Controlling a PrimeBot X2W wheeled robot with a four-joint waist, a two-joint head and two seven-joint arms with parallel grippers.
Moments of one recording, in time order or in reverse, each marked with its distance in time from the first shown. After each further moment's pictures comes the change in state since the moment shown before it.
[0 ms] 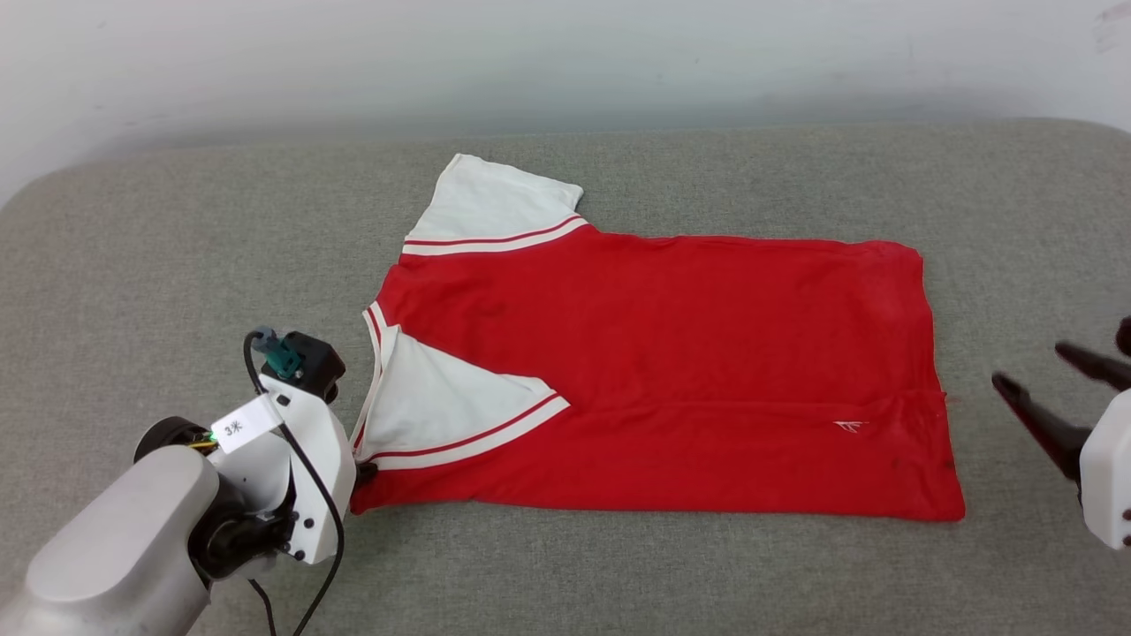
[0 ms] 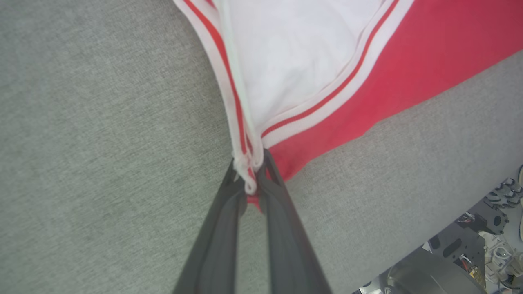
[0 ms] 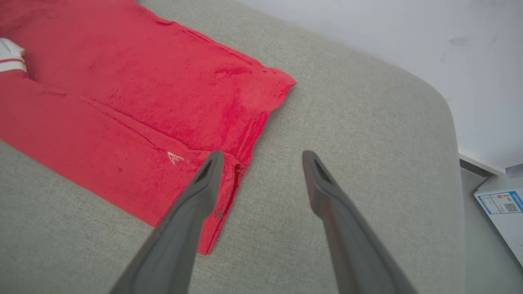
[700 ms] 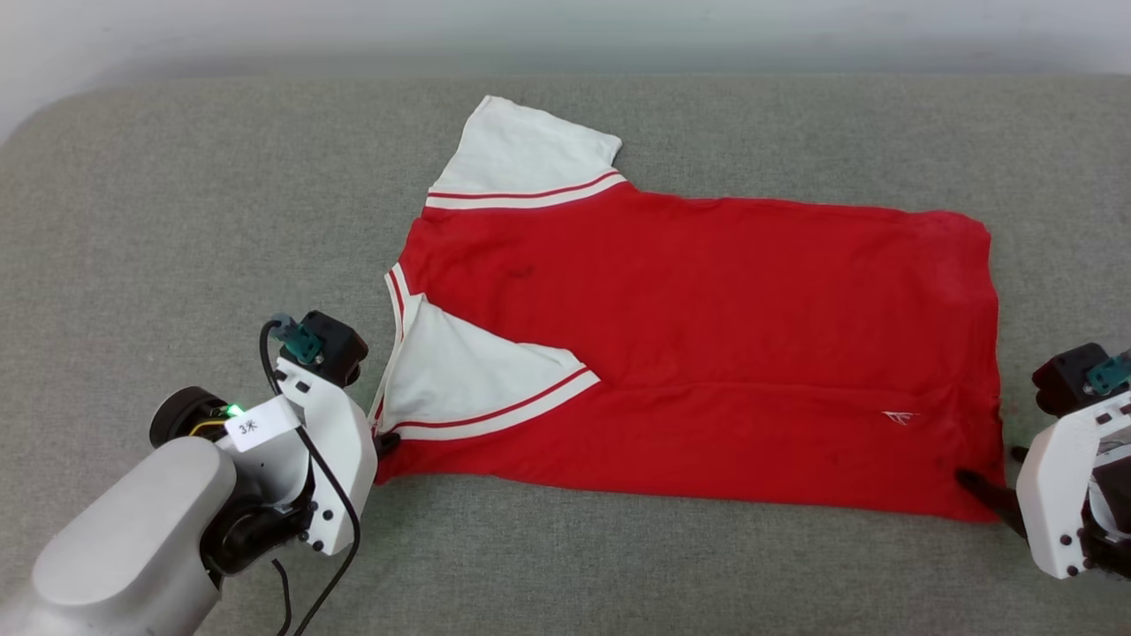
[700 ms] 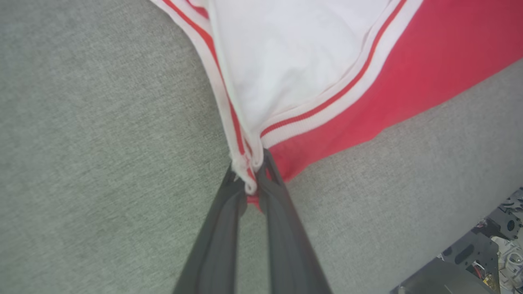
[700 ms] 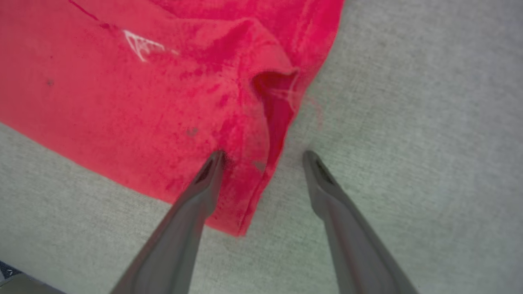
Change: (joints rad) left arm -0.001 0.020 -0.004 -0.132 0.051 0.040 -0.038; right arm -0.093 0.038 0.211 0.250 0.110 0.000 0.210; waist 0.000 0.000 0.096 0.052
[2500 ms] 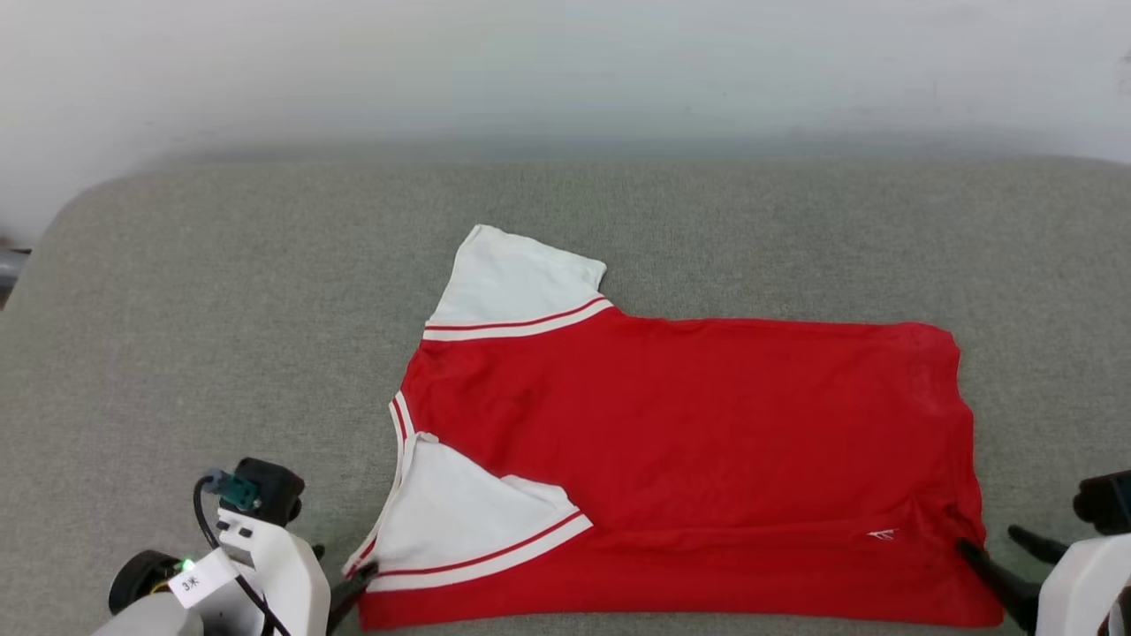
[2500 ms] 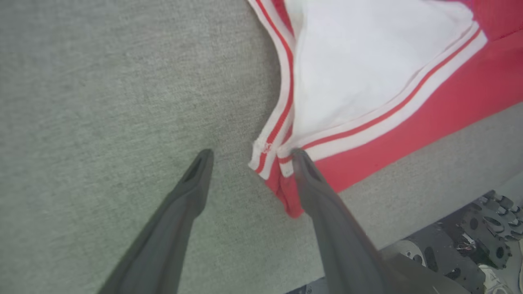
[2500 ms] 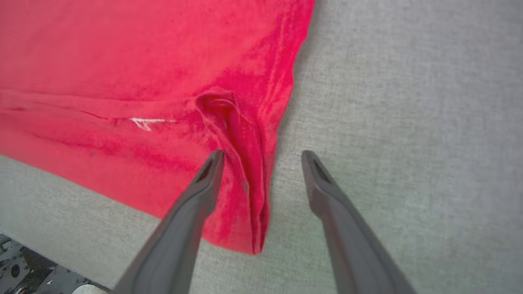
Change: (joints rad) left arm 0.306 0.070 0.028 -0.039 -0.068 0.095 -0.208; right arm 0.279 0.058 -0.129 -0.002 0.049 0.000 -0.313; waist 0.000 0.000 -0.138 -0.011
